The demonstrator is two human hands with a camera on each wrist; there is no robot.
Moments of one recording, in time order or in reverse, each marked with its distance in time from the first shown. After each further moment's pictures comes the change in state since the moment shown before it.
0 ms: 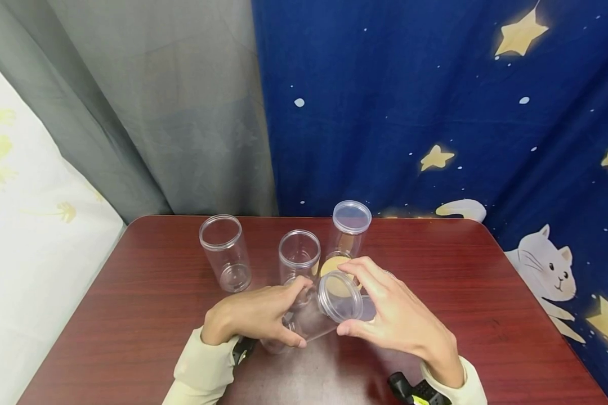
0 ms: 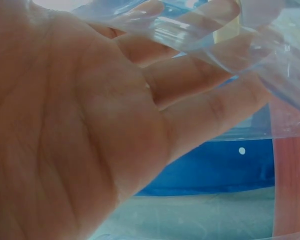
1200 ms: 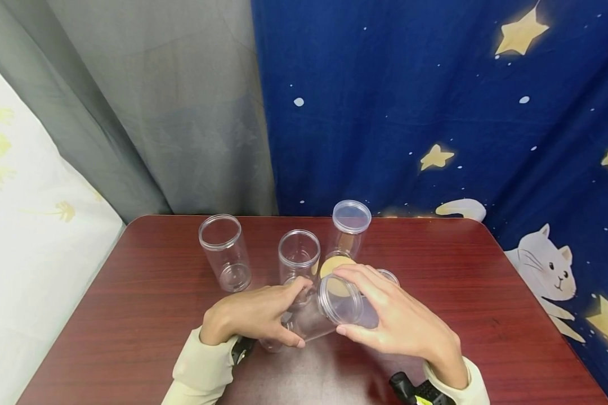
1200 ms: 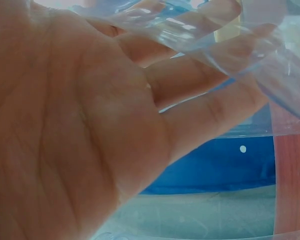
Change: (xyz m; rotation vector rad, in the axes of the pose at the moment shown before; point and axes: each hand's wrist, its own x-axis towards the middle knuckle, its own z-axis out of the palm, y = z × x) left_hand -0.001 0.002 -0.002 -0.009 -0.009 -0.029; right_hand -0.003 -0.004 -0.003 -0.032 -0.062 -0.067
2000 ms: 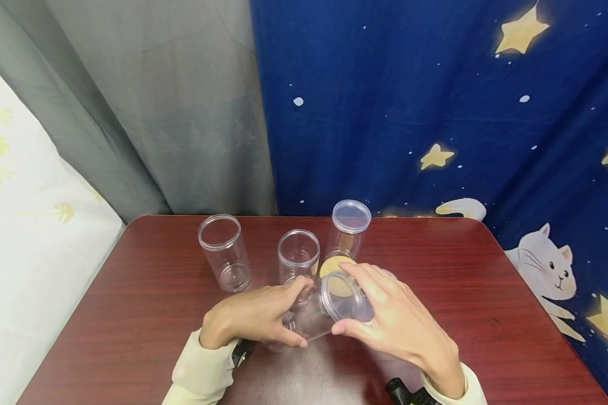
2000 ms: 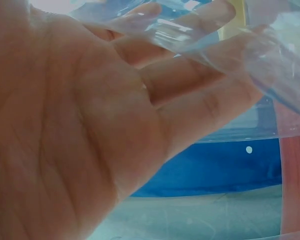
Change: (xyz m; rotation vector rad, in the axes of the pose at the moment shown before) left_hand 0.000 0.005 0.001 0.074 0.042 0.026; right_hand 0.000 -0.009 0.002 -0.101 0.106 0.150
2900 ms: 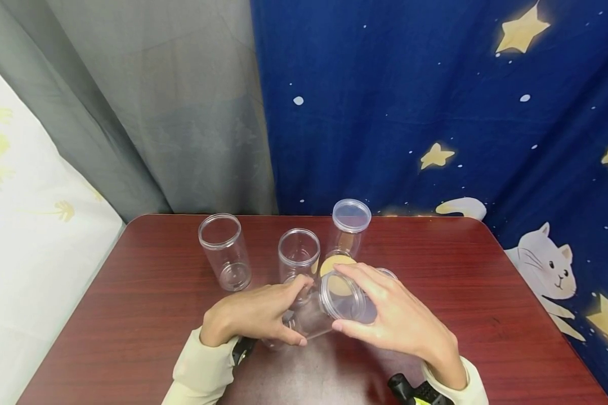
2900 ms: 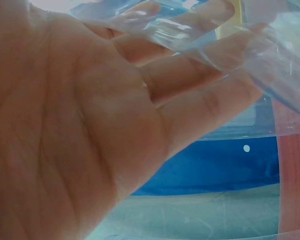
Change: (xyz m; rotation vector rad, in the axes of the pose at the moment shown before) left_hand 0.001 -0.002 0.000 -0.025 -0.026 -0.022; right_hand 0.002 0.006 0.001 0.047 -0.052 -0.044
